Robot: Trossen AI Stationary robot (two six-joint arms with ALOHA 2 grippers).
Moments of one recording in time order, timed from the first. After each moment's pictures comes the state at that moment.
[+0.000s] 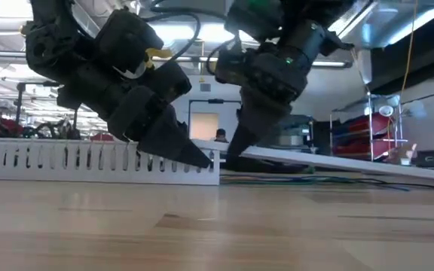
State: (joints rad) left arm -0.14 1.84 0.60 0.72 -0.09 -0.09; right arm 0.10 1.92 1.19 -0.27 -0.07 0.16
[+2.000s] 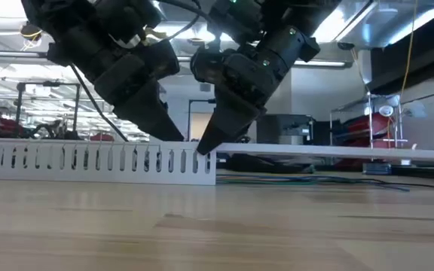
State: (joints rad) left arm -0.15 1.60 0.64 0.15 -0.16 -0.19; right arm 0.08 2.00 1.27 -0.20 -0.11 0.13
